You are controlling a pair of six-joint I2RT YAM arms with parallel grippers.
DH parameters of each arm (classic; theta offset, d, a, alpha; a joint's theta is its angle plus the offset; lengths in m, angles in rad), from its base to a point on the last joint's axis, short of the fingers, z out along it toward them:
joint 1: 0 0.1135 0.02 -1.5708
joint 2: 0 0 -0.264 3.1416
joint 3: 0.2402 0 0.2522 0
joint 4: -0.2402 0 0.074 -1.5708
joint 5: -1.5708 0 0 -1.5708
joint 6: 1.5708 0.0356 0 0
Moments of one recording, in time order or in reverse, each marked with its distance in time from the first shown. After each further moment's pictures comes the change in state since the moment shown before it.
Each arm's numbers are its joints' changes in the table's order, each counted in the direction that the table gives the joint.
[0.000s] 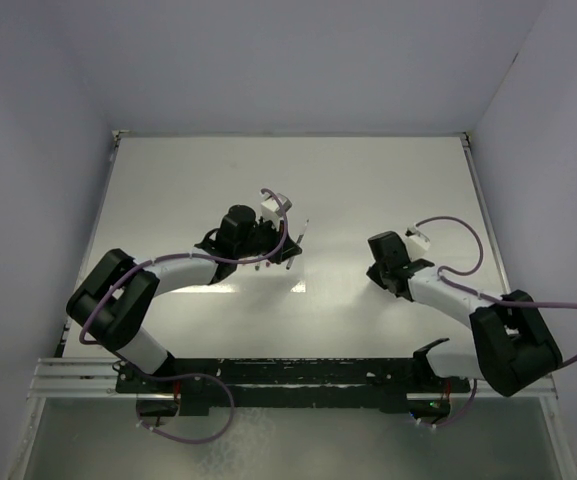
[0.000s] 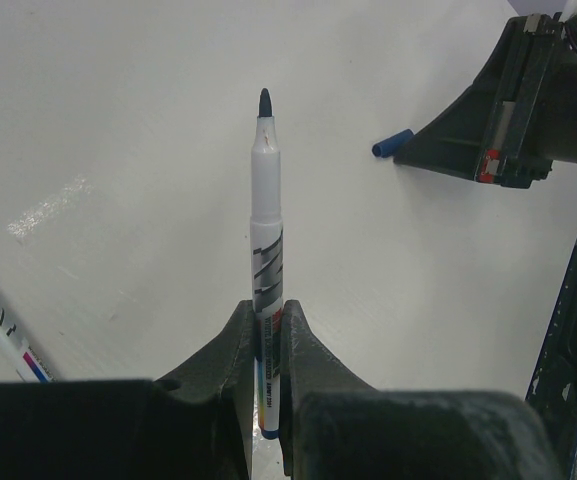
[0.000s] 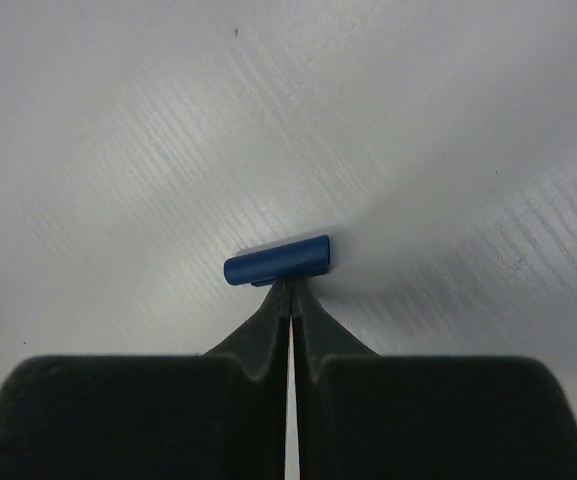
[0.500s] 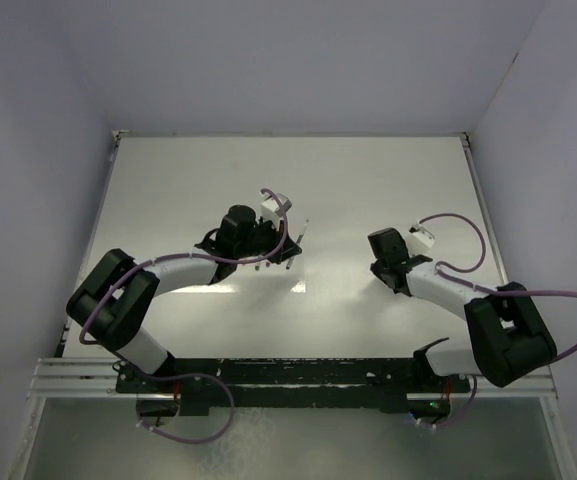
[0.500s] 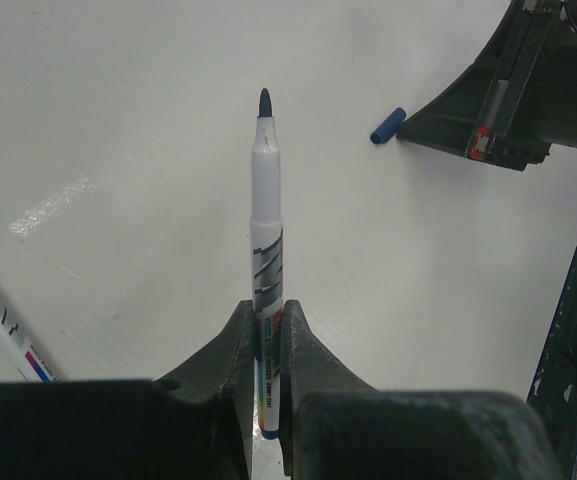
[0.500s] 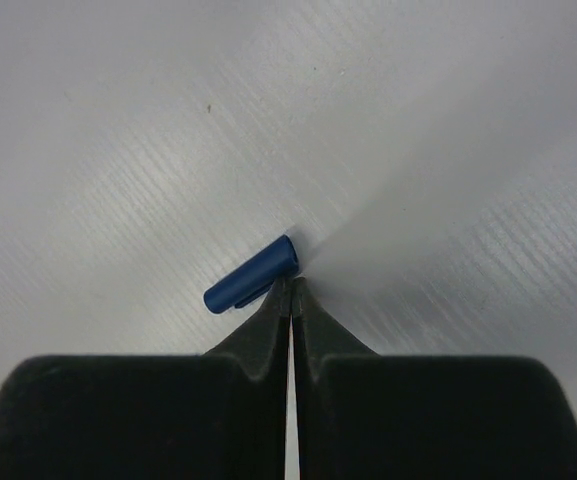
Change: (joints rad) left arm 0.000 0.000 0.000 -0.001 0.004 0.000; right arm -0.021 0.058 0.029 0.023 -0.102 0.005
